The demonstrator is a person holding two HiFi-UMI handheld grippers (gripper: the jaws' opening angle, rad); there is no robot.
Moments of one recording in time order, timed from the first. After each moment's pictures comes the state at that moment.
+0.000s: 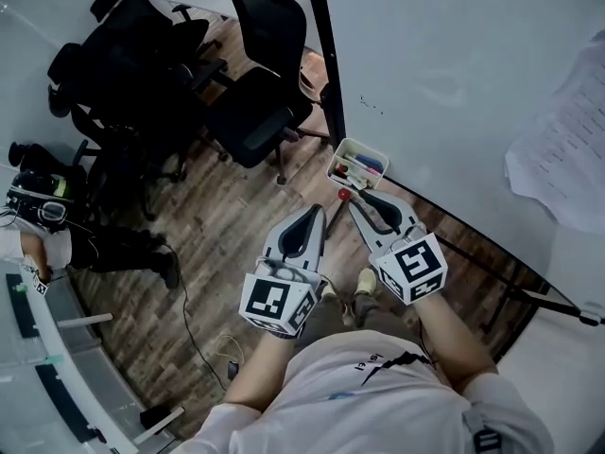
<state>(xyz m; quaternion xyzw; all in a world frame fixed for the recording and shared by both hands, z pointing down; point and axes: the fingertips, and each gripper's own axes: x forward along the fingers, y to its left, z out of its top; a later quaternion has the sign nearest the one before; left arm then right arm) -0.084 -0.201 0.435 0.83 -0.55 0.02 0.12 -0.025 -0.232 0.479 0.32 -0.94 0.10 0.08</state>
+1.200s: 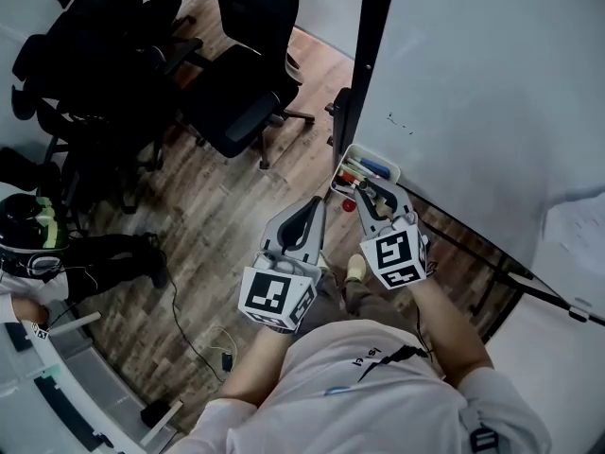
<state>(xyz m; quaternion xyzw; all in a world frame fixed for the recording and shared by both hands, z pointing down) -0.117 -0.267 0.485 0.83 -0.53 0.02 0.17 -0.041 -0.304 0.575 0.37 -0.88 0.03 0.28</state>
